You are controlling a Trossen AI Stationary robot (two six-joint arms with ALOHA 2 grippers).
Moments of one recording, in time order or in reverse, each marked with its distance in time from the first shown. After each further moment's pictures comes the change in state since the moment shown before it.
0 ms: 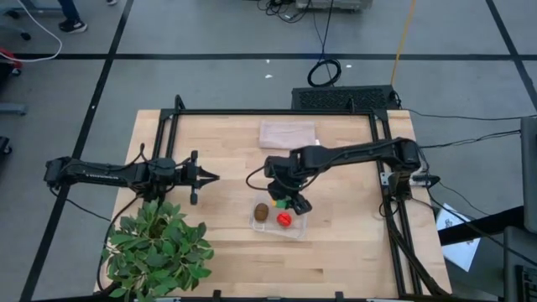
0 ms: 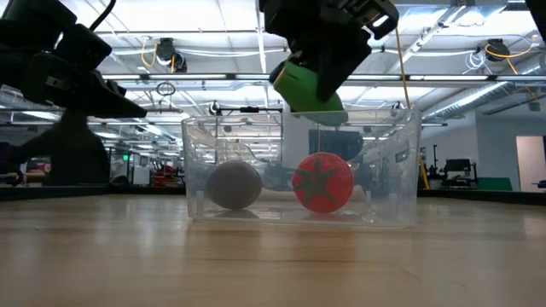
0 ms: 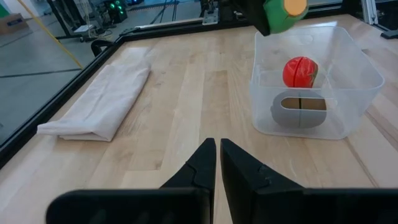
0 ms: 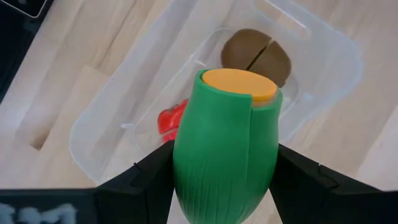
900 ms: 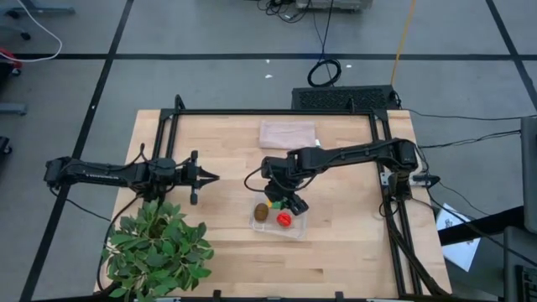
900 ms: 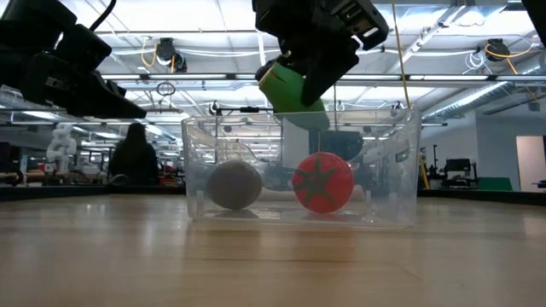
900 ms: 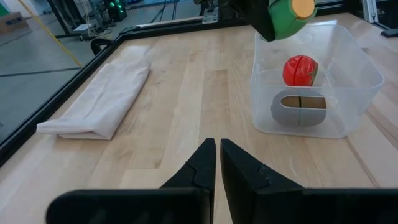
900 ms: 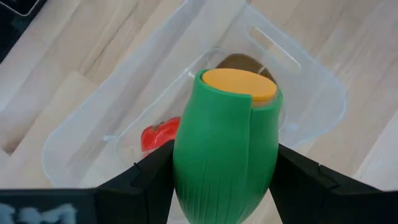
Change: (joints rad) left arm 0.000 0.000 0.000 -0.005 0.000 -0.001; right arm 0.002 0.028 0.001 0.081 -0.001 -0.084
